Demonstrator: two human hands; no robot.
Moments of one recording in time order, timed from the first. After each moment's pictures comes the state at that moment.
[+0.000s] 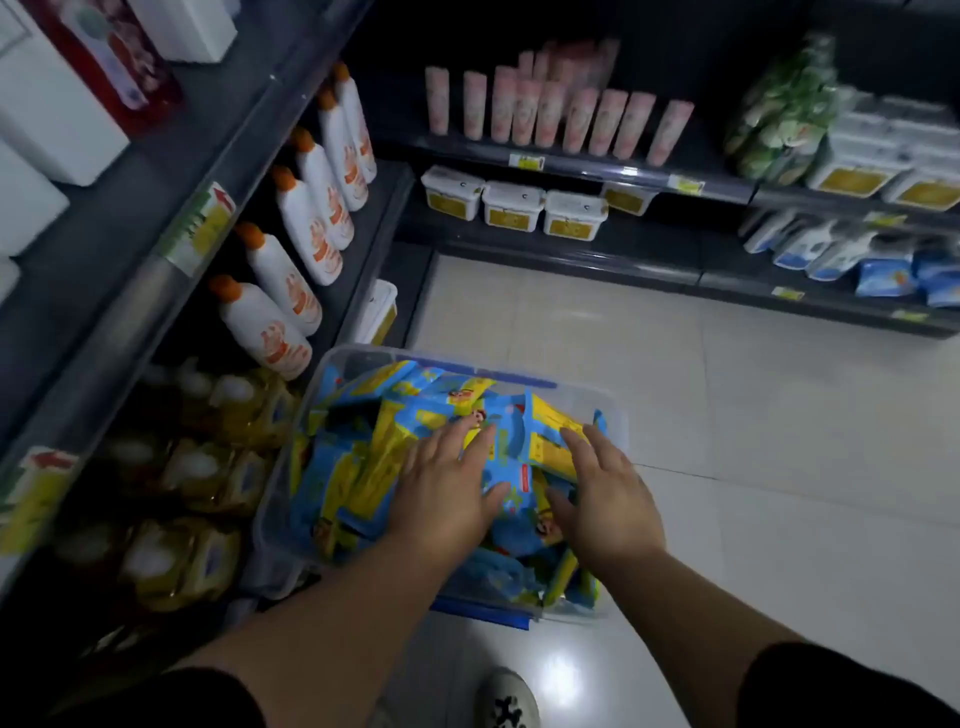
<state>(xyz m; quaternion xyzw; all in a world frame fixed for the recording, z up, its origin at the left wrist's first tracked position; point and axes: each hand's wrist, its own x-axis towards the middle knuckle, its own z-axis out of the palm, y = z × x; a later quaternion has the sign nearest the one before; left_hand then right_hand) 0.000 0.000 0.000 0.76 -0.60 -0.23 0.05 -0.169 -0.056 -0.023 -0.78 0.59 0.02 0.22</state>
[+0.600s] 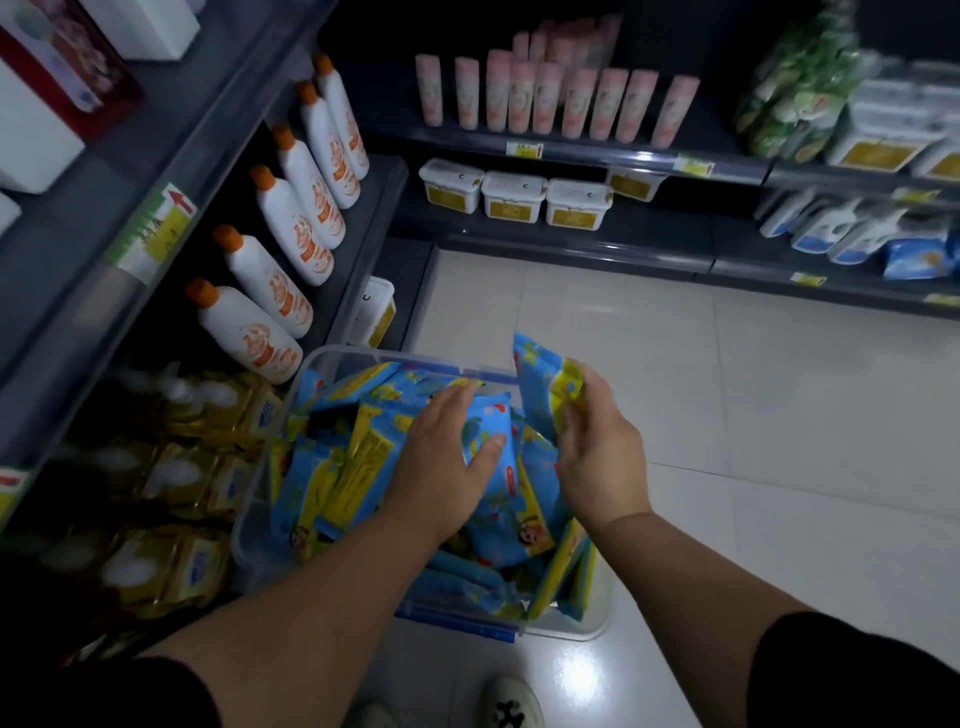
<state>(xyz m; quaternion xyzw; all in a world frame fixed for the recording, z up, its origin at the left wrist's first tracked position) -0.012 -0.035 -0.001 0.76 -0.52 -0.31 0.23 -0.159 -0.094 -0.004 -0.69 0.57 -0.30 0.34</state>
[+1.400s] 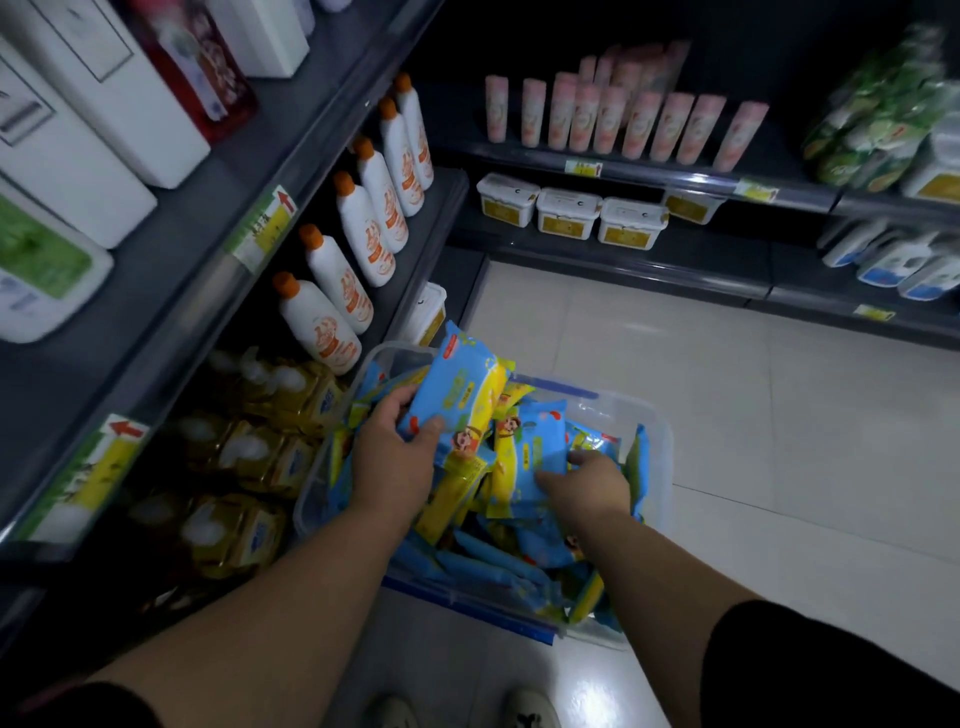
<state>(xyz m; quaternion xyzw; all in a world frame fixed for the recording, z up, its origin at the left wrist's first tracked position) 0.042 -0.001 0.015 0.80 -0.23 -0.31 0.46 -0.115 -0.077 -0.040 -0.54 0.69 -0.03 0.48</state>
